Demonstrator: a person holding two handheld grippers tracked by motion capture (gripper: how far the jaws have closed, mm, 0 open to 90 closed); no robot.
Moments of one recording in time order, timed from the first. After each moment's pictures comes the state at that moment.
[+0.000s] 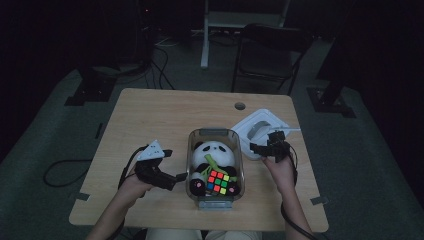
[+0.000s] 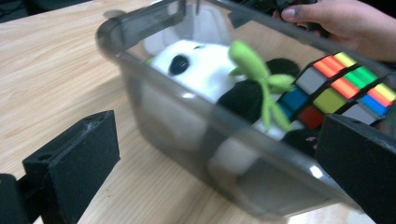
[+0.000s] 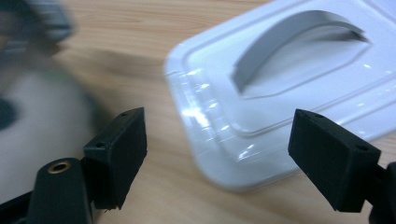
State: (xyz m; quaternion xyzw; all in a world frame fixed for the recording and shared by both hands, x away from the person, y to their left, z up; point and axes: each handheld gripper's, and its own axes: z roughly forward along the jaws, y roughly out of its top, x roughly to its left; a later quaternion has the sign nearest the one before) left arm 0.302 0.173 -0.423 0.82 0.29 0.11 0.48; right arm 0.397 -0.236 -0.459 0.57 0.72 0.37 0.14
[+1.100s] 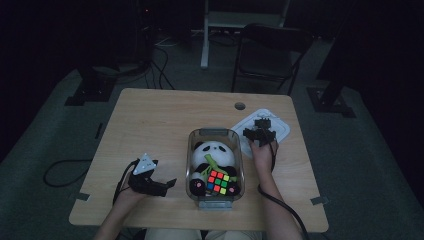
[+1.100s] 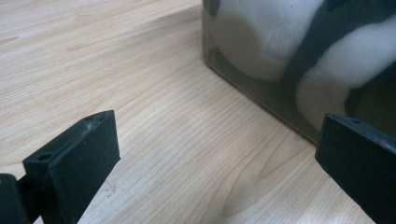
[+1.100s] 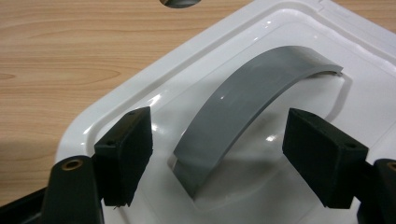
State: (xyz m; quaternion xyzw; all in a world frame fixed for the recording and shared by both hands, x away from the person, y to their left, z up) left arm 0.298 0.201 -0.487 0.81 0.36 0.16 0.43; right arm 0.474 -0.200 -0.498 0.66 0.65 0.30 0.23
